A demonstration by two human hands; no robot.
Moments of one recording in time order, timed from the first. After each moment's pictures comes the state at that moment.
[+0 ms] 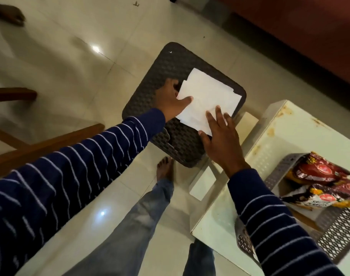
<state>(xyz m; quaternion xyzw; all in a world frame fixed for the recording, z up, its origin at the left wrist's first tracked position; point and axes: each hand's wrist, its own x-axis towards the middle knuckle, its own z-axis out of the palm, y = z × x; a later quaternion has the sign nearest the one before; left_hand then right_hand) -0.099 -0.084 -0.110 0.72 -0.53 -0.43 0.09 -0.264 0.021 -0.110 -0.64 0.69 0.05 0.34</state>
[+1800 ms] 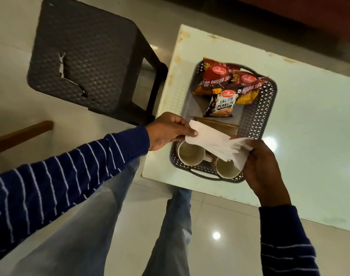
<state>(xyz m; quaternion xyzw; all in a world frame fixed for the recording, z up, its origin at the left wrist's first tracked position) -0.291 0.171 -0.058 0.51 -0.34 -0.79 -0.06 -0.491 0.334 -0.026 0.07 0.65 -0.49 0.57</state>
